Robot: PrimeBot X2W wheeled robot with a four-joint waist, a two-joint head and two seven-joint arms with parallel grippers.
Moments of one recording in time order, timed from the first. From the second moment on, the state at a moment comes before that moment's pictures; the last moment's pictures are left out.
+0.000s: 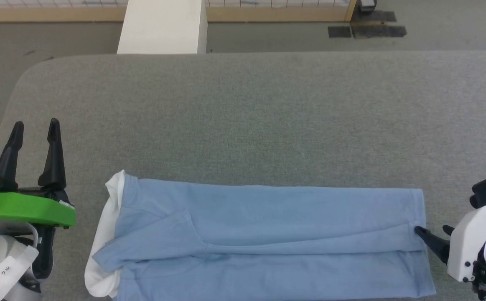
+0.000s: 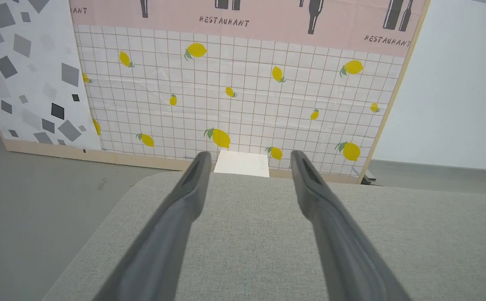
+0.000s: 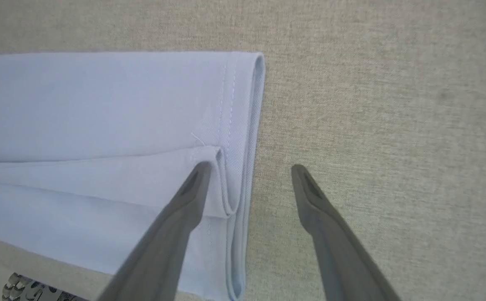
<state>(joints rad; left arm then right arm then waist) -0.21 0.49 -0.09 0.09 -0.61 -0.02 -0.25 -0.06 -0.37 -0.06 0.04 0.53 0.13 0.81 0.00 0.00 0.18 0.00</state>
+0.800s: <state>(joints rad) -0.19 0.36 0.02 0.12 -0.52 -0.10 -0.26 -0.14 -0.39 0.14 0.15 0.60 0.13 0.81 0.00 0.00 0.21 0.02</state>
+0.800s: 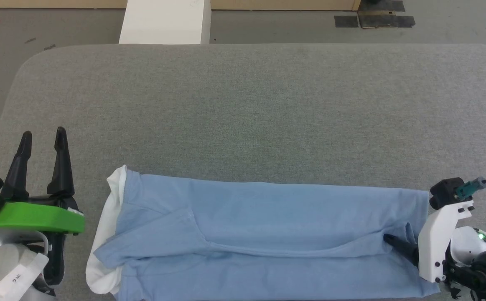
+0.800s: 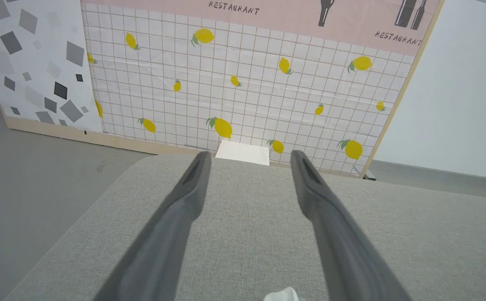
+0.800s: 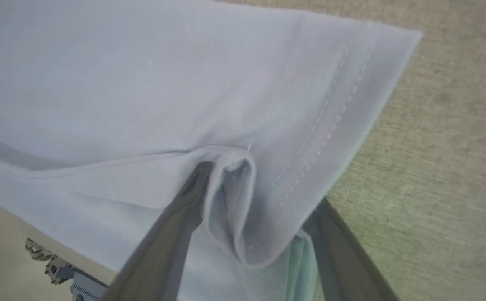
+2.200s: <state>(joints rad) -0.15 0.32 0.05 0.15 -0.51 -0.12 -0.26 -0.10 -0.44 -0.06 -0.16 0.34 0.13 1.31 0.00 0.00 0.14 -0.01</state>
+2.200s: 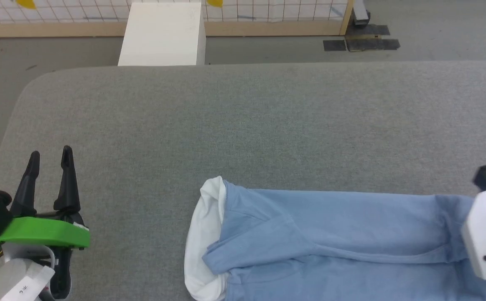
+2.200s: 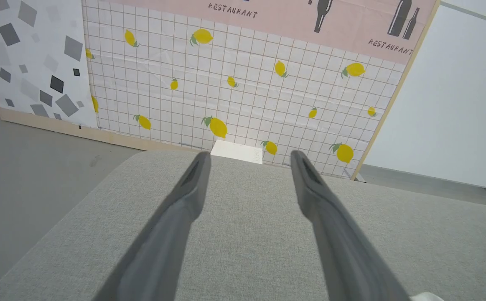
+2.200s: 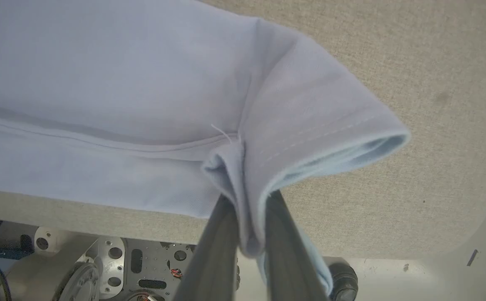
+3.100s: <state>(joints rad) -0.11 0.31 0.06 0.13 -0.51 -0.12 -0.26 -0.44 -0.19 0.59 0.07 0.50 0.13 1.06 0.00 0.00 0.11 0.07</state>
